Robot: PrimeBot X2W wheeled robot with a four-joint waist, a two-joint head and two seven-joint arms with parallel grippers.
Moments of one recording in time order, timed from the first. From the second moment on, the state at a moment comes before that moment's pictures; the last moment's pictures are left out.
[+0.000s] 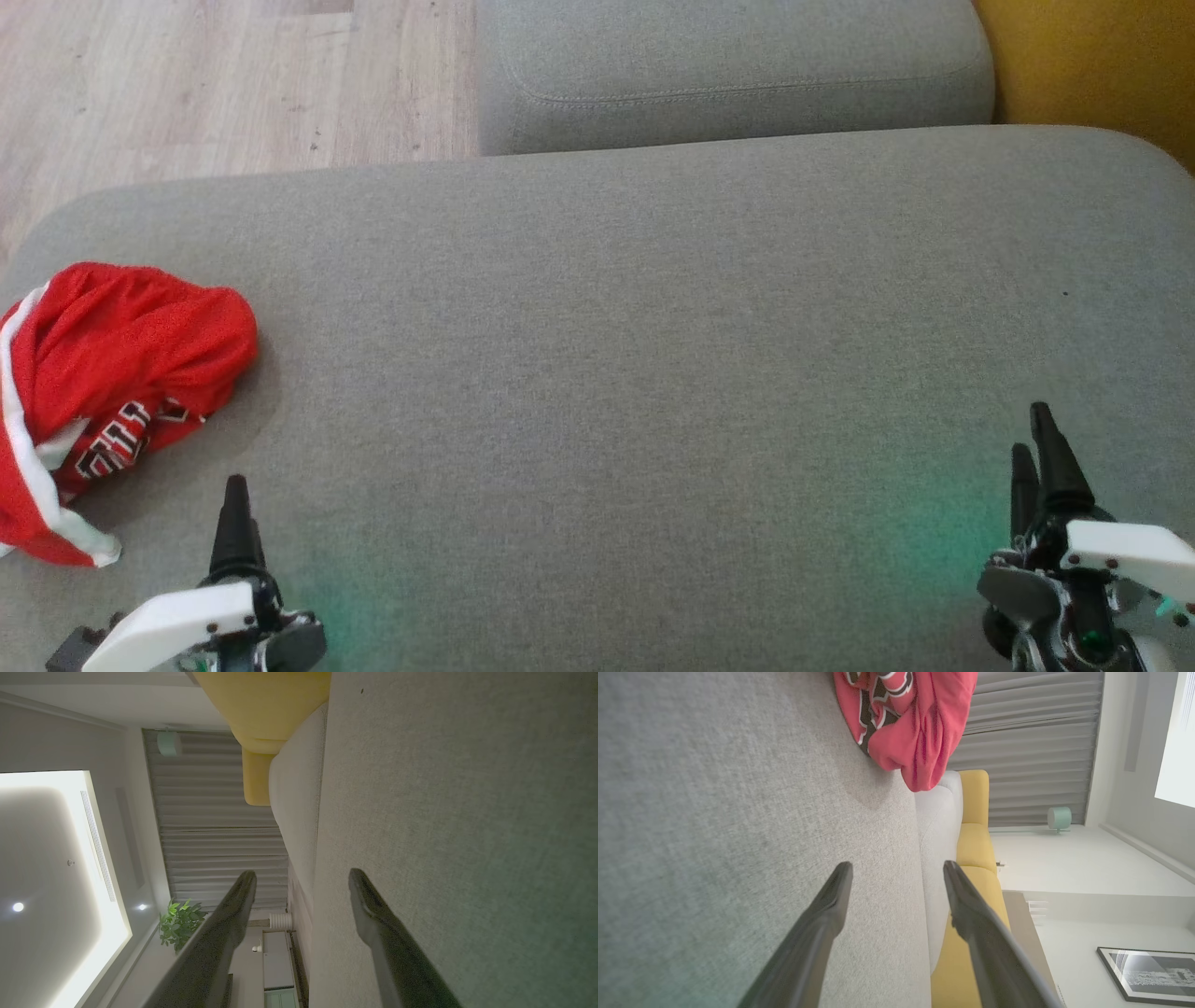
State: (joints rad) left arm -0.04 0.04 0.06 0.35 -1.52 -0.12 0.08; right arm -0.05 -0.05 -0.10 0.35 1.56 0.13 0.08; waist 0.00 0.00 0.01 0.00
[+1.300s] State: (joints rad) left arm -0.08 0.05 -0.01 0.38 -0.97 -0.12 -0.04; right arm -0.12 -0.08 -0.01 0.37 1.05 0.13 -0.04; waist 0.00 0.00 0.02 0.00
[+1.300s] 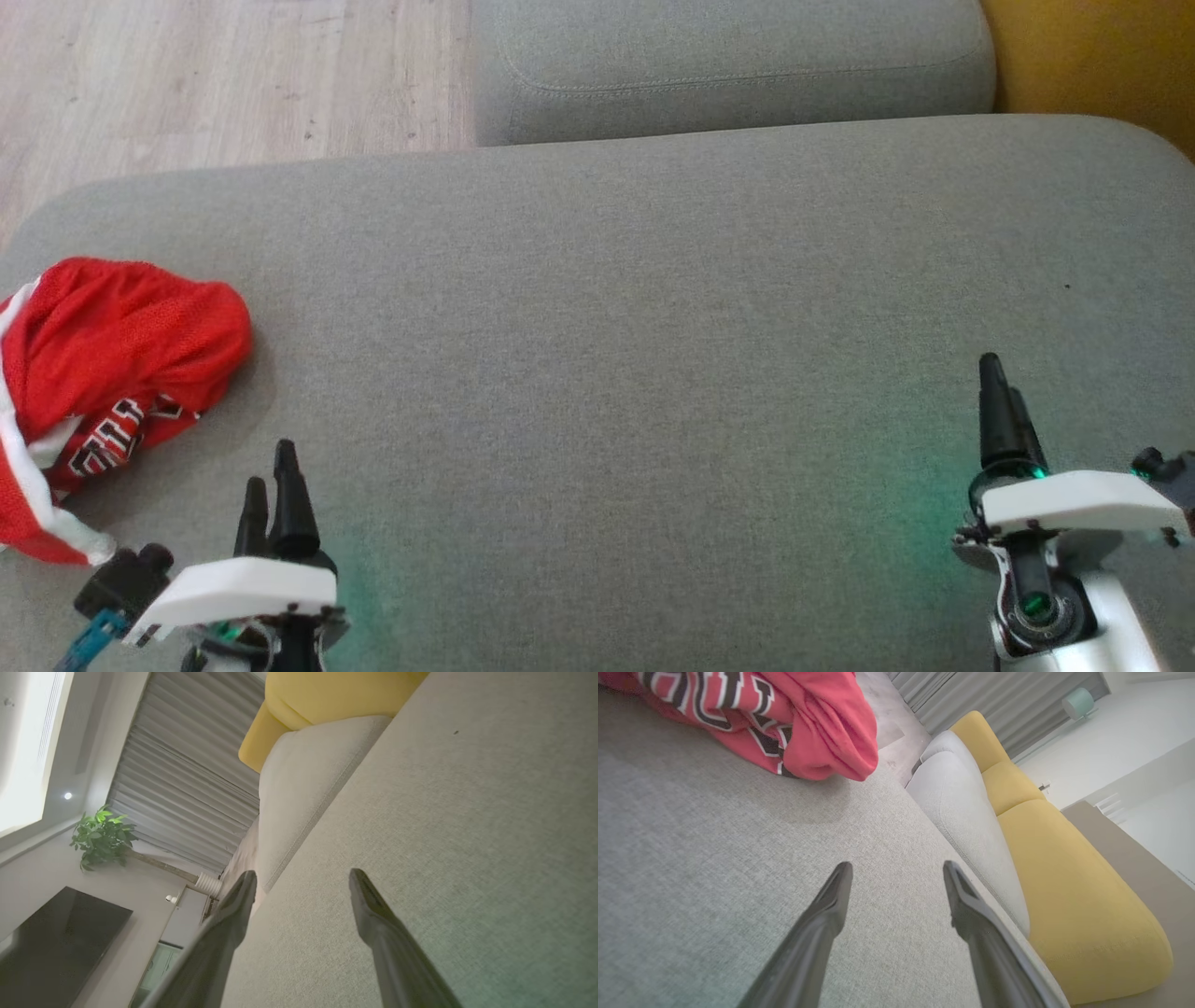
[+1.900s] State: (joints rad) left arm -0.08 0.06 -0.07 0.41 -0.72 -0.09 -0.09; right arm -0.13 -0.08 0.04 0.42 0.79 0.13 -0.09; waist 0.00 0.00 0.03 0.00
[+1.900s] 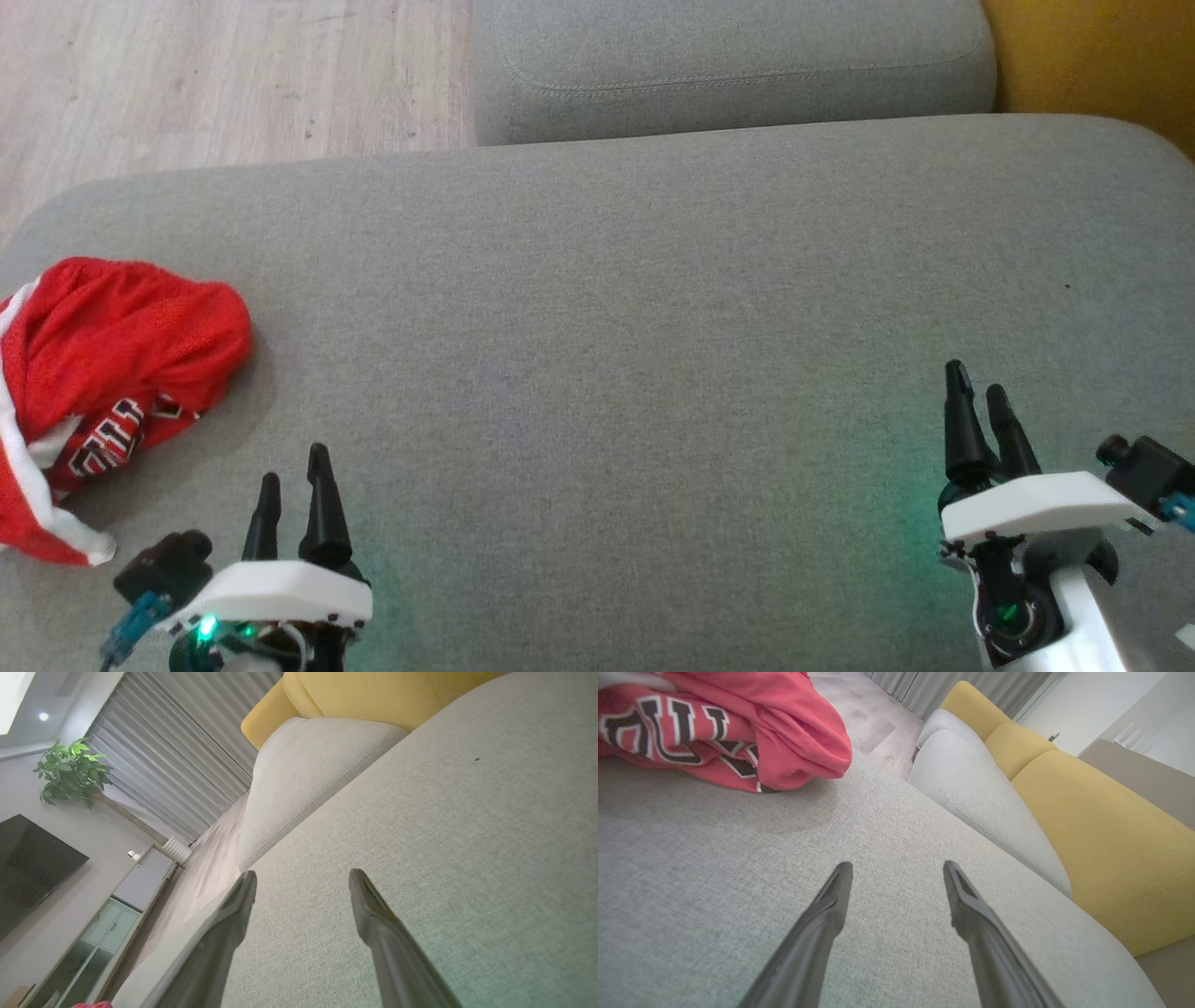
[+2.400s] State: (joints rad) left arm -0.08 0.06 -0.10 0.41 -0.54 -0.07 -0.13; right arm -0.13 -0.08 0.06 0.42 0.60 0.13 -0.13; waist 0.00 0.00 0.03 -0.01
